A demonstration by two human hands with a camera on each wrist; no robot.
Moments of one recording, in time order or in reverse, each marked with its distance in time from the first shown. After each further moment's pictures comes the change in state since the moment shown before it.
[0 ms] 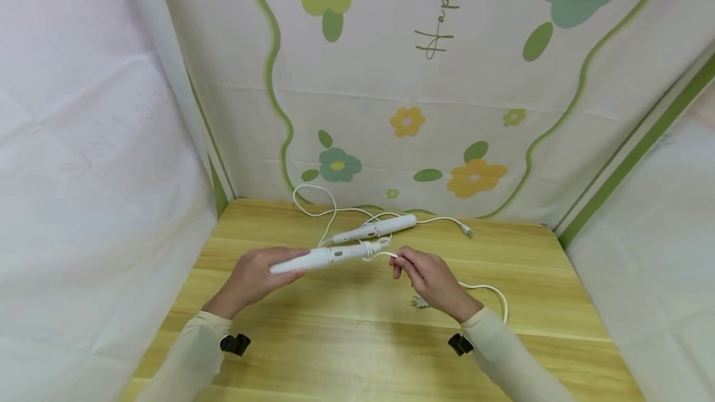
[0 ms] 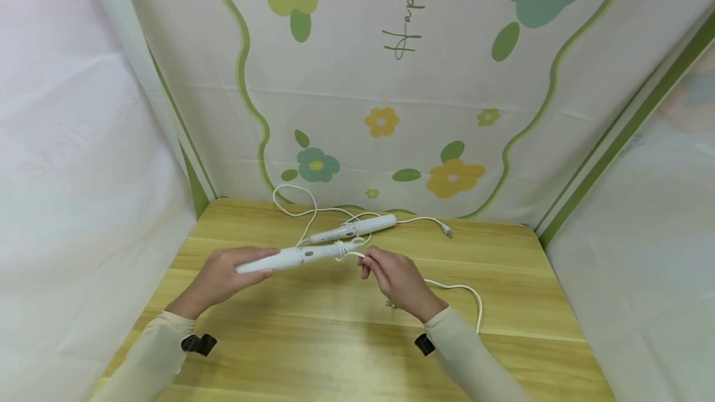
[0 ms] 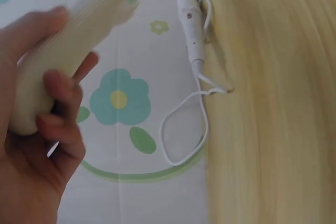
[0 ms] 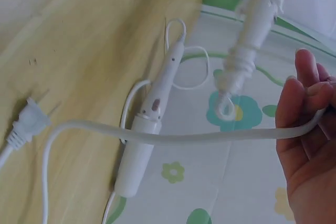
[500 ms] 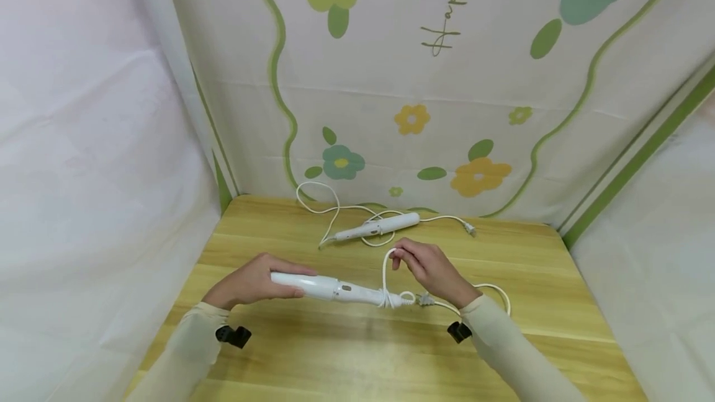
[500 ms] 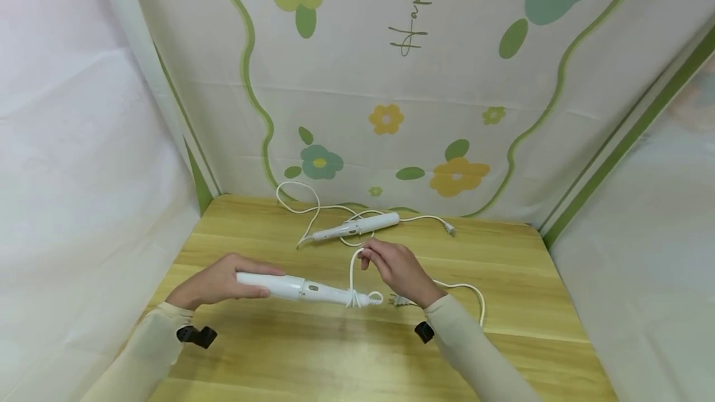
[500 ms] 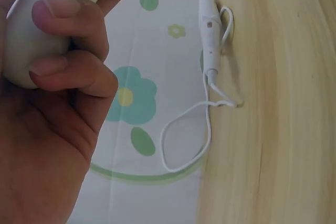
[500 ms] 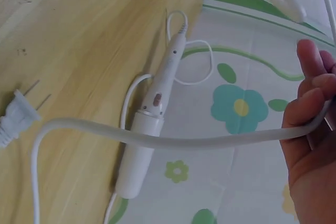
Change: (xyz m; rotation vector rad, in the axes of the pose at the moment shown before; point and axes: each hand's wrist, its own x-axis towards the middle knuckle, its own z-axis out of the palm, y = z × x) left_hand -0.002 -0.002 -0.016 -0.472 -0.497 -0.232; right_hand 0.017 0.012 -0.001 0.011 -0.028 -0.060
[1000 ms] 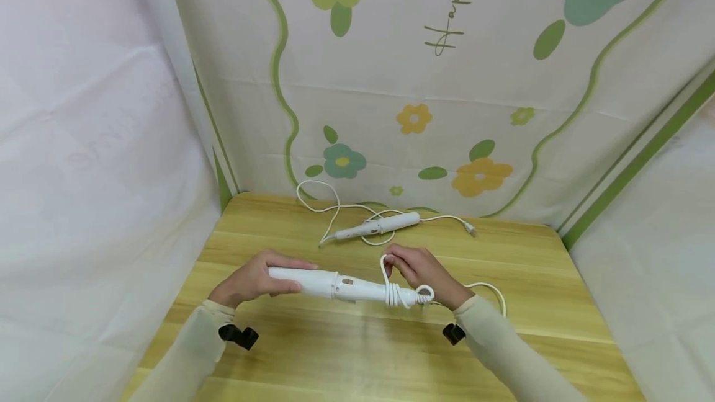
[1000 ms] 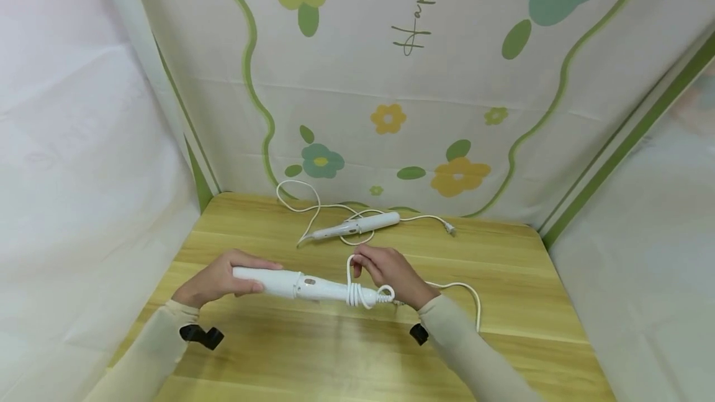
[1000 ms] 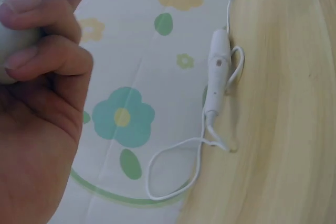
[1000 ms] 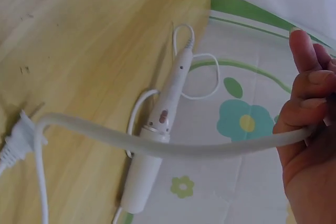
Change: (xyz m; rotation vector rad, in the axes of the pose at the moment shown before) left_hand 0.001 0.004 0.002 -0.258 0.027 0.199; right_hand 0.005 -0.001 0.012 0.058 -0.105 0.038
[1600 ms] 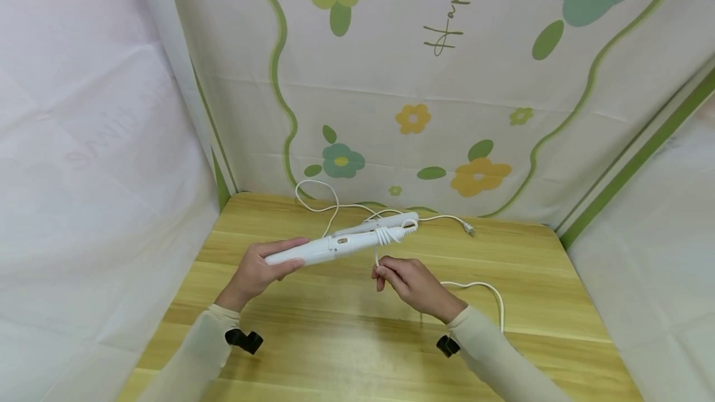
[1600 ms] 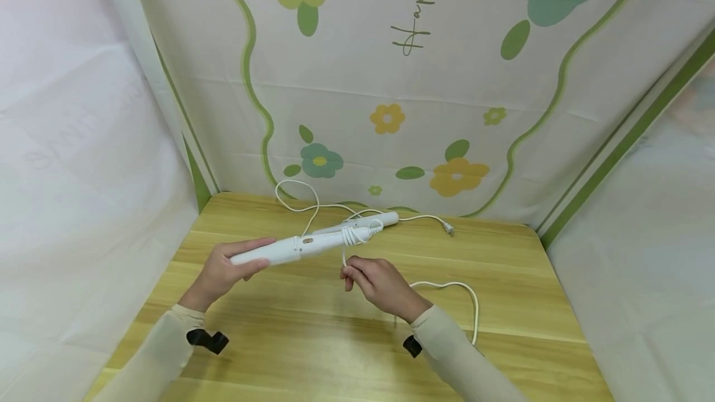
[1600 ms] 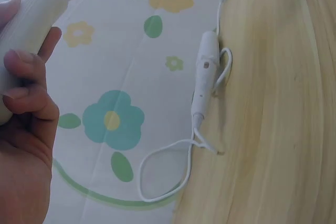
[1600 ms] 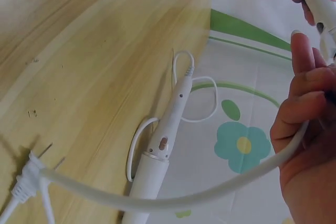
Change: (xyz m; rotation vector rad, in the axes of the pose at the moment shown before) left_hand 0.006 -0.014 0.012 0.061 0.425 0.083; right_hand -0.007 -0.021 0.016 0.074 -0.068 0.066
